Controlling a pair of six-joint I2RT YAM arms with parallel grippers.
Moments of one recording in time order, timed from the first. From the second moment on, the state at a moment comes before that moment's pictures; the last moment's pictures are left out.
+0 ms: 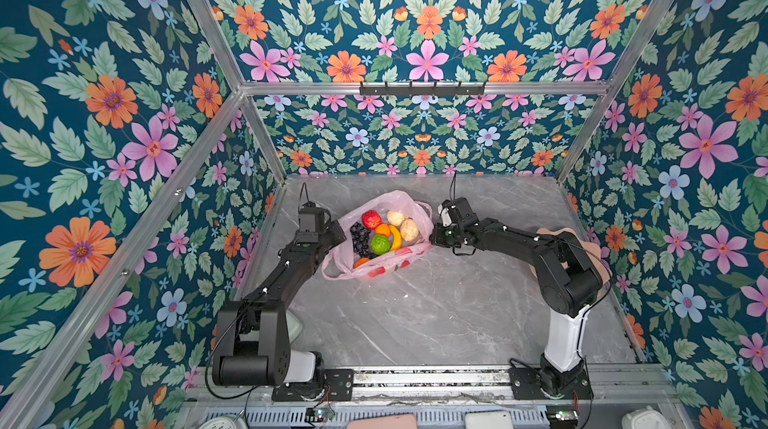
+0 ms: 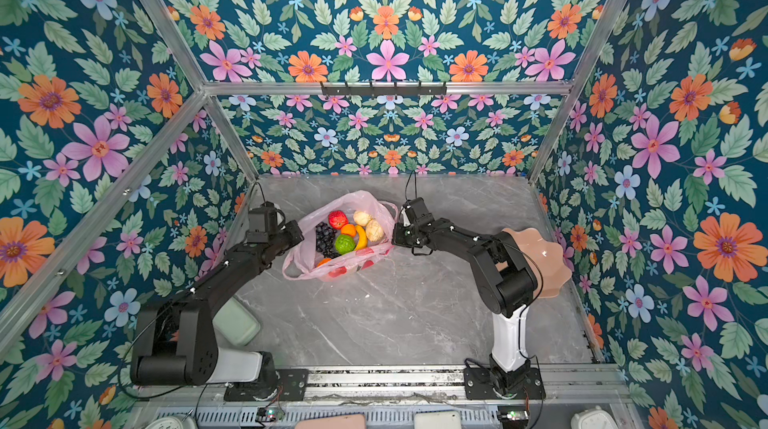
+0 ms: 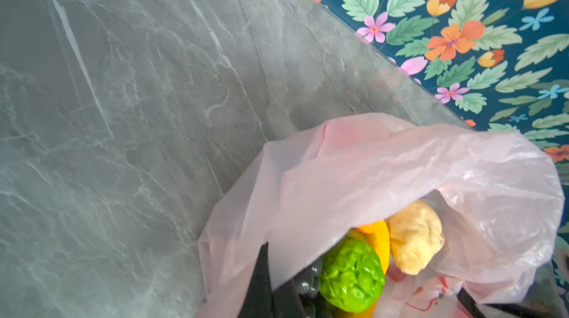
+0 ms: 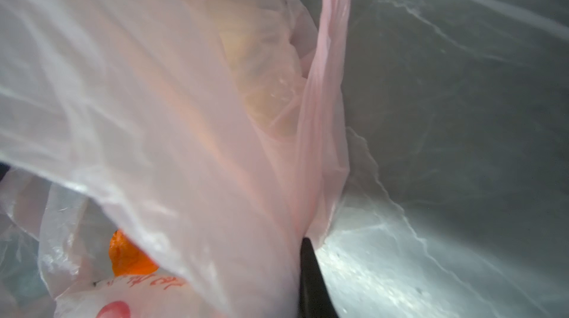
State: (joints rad) left arm -0.10 1.37 0.81 -0.13 0.10 -0.54; right arm 0.51 1.92 1.26 -0.22 -0.25 0.60
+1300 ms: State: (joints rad) left arm -0.17 1.29 0.58 0.20 0.12 -0.55; right arm 0.23 1.40 1.17 -0.80 0.11 0.53
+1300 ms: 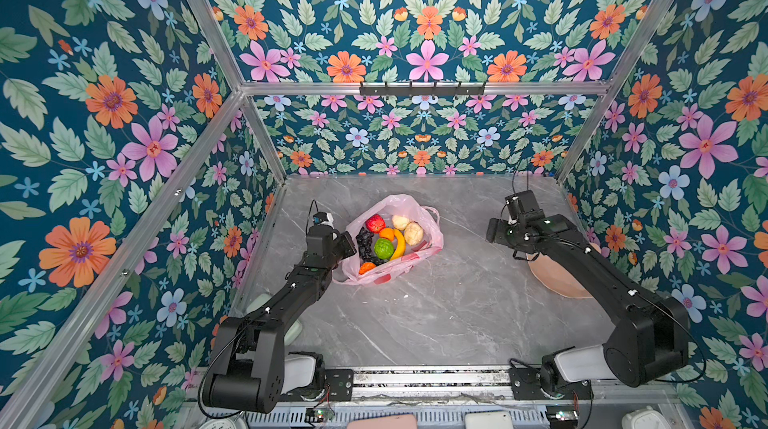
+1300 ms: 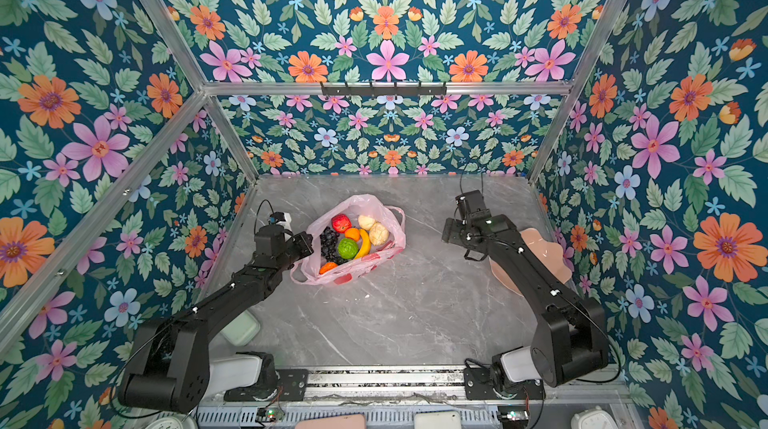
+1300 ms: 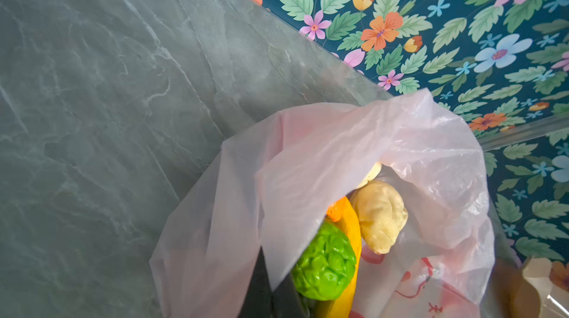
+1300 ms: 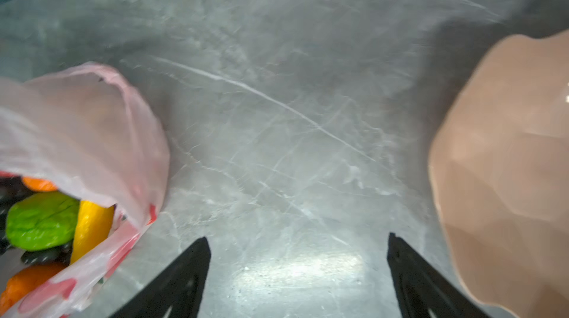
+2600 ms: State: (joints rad) left arm -0.17 1.33 0.48 0.41 0.19 -0.55; right arm -0.18 1.40 0.87 -0.67 -0.25 0.55
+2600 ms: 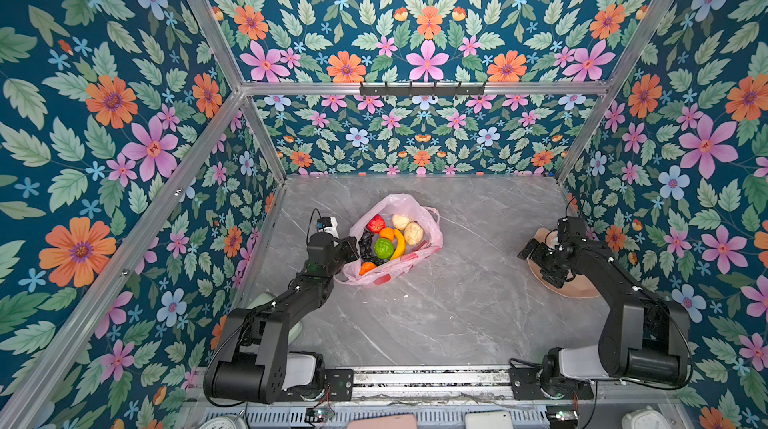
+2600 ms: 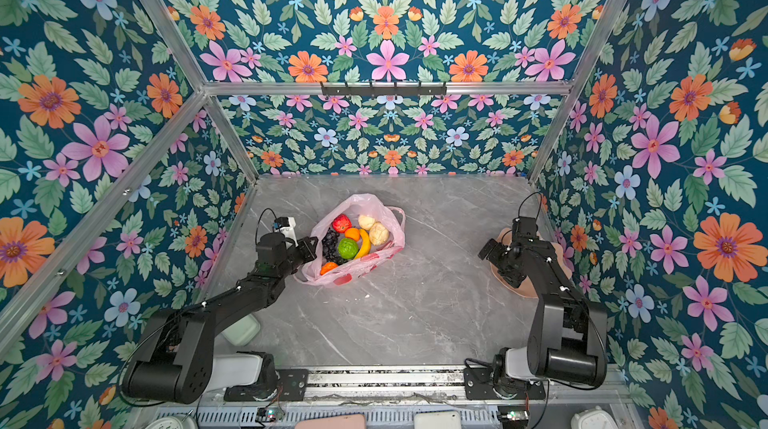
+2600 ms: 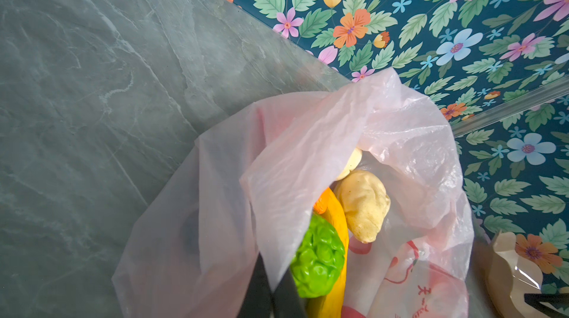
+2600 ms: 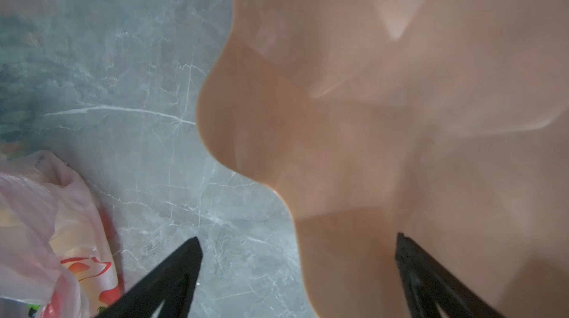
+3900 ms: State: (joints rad) left arm -0.17 1.33 0.49 0.41 0.17 -0.54; right arm 0.47 1.38 0.85 -0.68 -0.17 0.81
